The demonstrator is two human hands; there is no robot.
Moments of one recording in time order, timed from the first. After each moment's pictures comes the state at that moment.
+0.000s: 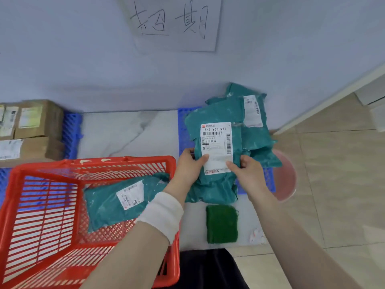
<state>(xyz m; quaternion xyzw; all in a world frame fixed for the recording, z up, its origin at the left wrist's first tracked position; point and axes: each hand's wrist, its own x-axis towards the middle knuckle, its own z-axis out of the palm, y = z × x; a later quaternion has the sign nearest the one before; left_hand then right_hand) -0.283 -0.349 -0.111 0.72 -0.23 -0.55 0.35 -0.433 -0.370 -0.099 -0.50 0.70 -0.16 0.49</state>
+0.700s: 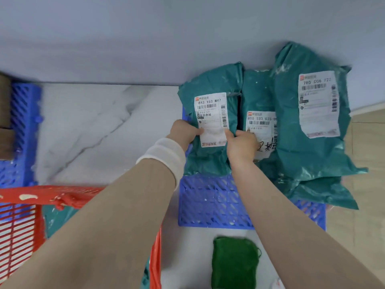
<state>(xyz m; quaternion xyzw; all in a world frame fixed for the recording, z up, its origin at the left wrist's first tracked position) -0.215 -0.510 -0.318 0.78 -0.10 -0.57 0.23 -0.348 -0.520 -0.310 -0.50 0.76 -0.05 0.41</state>
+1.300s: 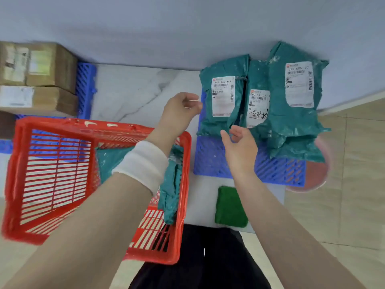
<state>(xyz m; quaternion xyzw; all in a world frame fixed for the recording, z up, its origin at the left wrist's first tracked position) -0.209 -0.398 -0.134 0.77 -0.27 -0.46 0.34 -0.361 -0.384 -0.156 -0.51 0.69 -0.18 0.48</state>
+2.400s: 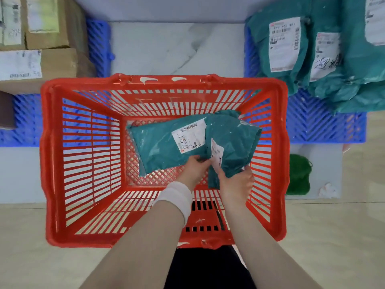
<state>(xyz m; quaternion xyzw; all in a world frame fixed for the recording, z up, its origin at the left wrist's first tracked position) -0.135 -0.156 -0.292 0.71 -0.13 -0.66 0.20 -0.228 -0.158 -0.243 -0.35 0.86 -0.01 0.37</state>
